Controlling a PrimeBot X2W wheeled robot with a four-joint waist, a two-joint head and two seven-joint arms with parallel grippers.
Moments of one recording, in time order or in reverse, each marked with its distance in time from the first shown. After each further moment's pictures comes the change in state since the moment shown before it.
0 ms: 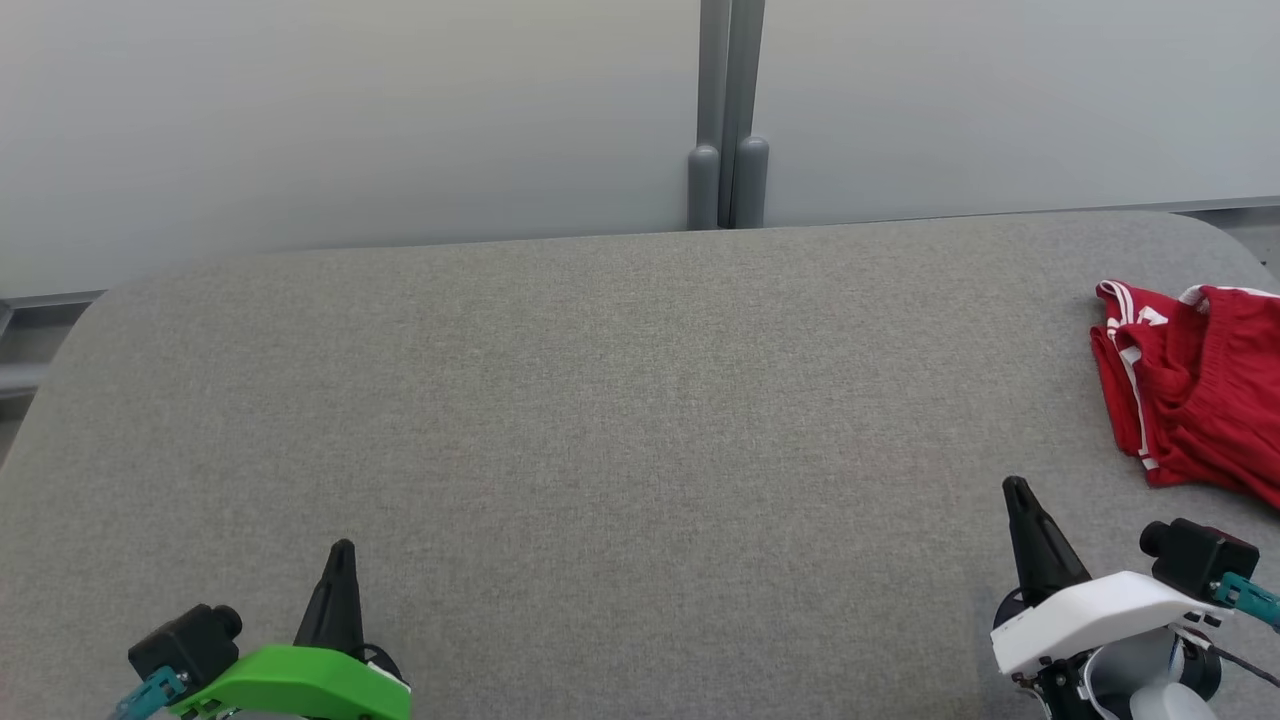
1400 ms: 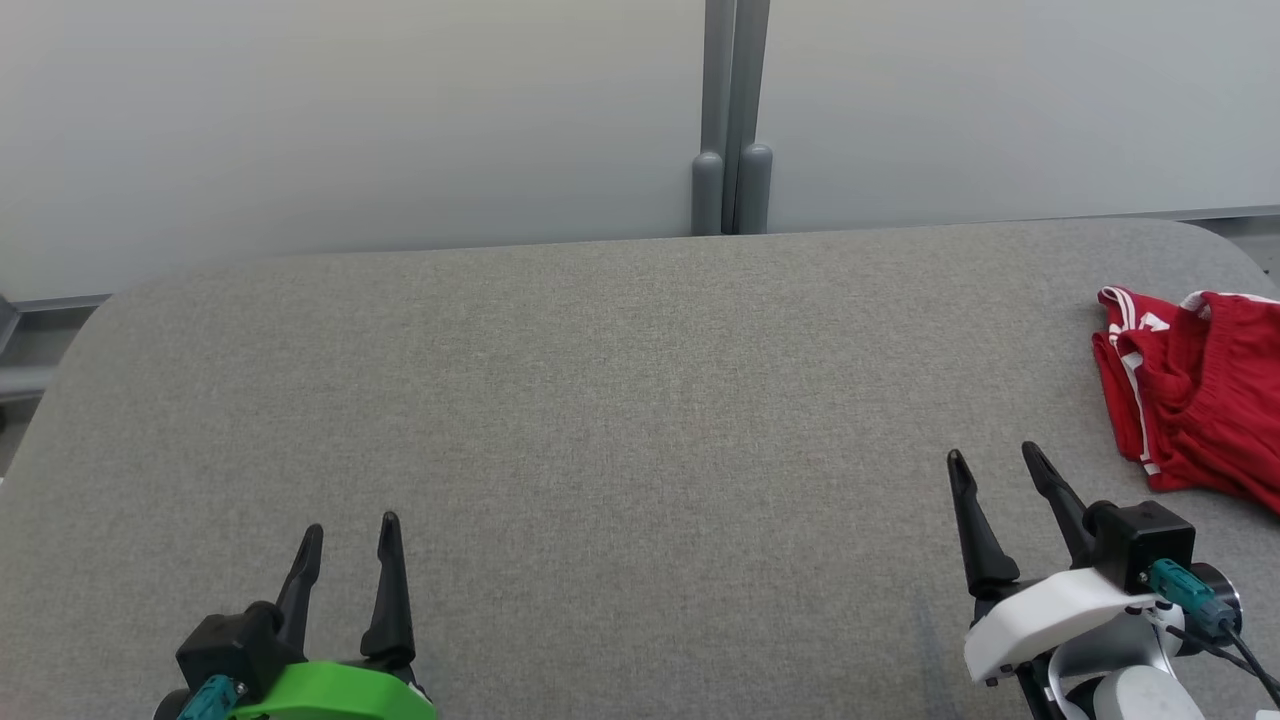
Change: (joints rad) left arm 0.002 0.066 -0.102 -0.066 0.272 0.080 -0.099; right arm -0.007 -0.007 0.039 -0.067 -0.408 0.000 -0.065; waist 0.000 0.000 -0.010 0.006
